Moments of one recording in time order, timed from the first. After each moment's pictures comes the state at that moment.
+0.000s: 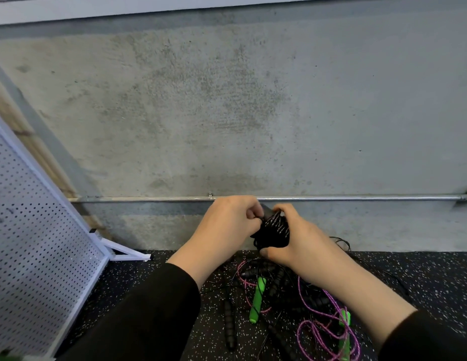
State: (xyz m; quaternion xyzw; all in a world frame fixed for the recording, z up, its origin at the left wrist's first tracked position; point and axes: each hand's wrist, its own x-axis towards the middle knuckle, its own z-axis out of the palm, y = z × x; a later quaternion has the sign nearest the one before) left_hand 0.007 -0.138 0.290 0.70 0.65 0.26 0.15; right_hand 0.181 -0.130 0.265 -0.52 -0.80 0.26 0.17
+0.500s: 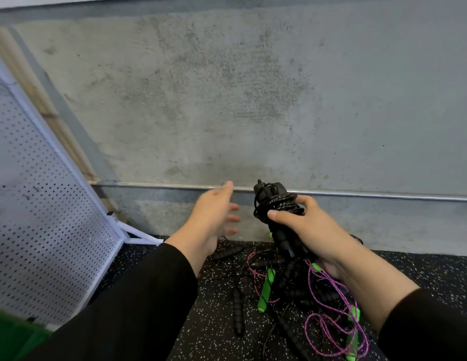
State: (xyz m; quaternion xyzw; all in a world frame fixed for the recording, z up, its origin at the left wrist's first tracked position) left_hand -0.032 -0.140 0.267 0.29 0.67 0.48 0.48; right_hand 0.156 -0.119 0.253 -0.52 -0.52 0.59 0.34
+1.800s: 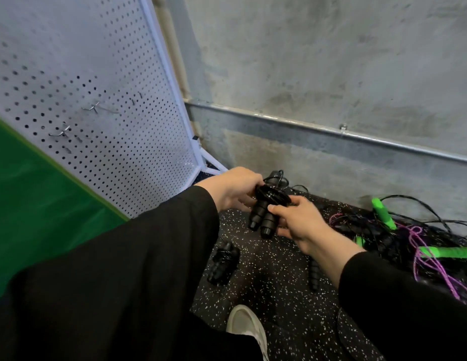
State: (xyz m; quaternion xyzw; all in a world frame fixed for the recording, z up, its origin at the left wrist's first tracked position) left_hand -0.252 -0.184 0.136 0.28 0.72 0.32 0.55; right_hand -0.097 -0.149 0.070 -0.53 -0.45 0.69 0.20
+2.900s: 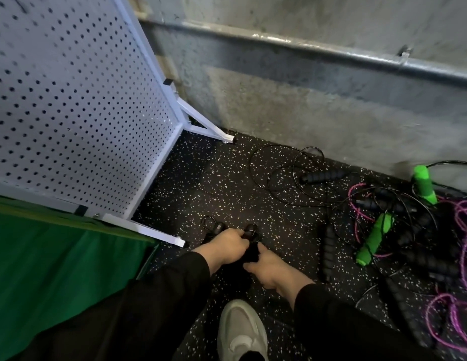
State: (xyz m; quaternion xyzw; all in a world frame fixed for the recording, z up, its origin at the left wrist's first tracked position) left_hand -0.249 -0.223 -0.103 0.30 0.78 0.06 0.54; right_hand -0.117 -0.193 -0.165 -0.51 -0.57 0.62 -0.18
